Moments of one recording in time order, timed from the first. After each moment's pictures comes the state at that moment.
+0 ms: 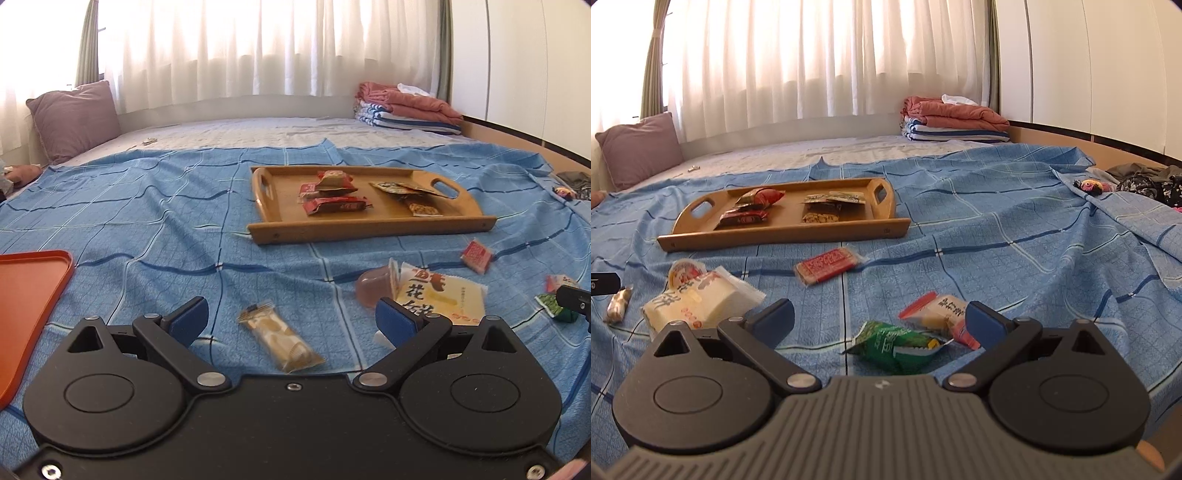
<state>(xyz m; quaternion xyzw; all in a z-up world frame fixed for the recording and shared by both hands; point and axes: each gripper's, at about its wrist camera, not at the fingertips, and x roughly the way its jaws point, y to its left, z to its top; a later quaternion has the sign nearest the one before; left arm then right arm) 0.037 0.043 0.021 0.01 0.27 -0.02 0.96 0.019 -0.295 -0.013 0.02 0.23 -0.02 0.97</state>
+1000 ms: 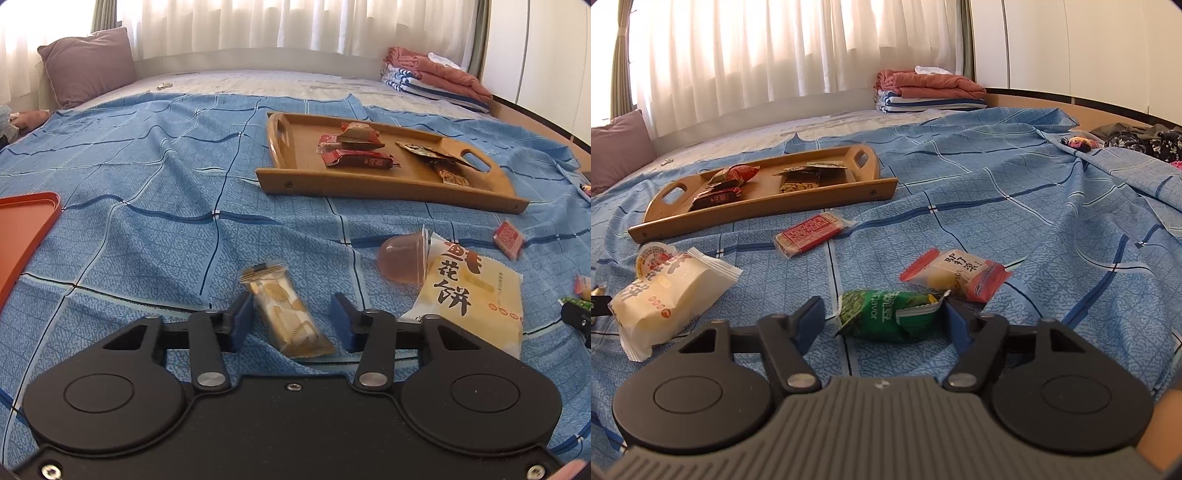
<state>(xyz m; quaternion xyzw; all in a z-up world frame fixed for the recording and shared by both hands) 0.074 0.043 -0.009 -0.03 0.34 0.01 0.94 0.039 -0.288 -0.041 0.06 0.27 -0.06 0.96</state>
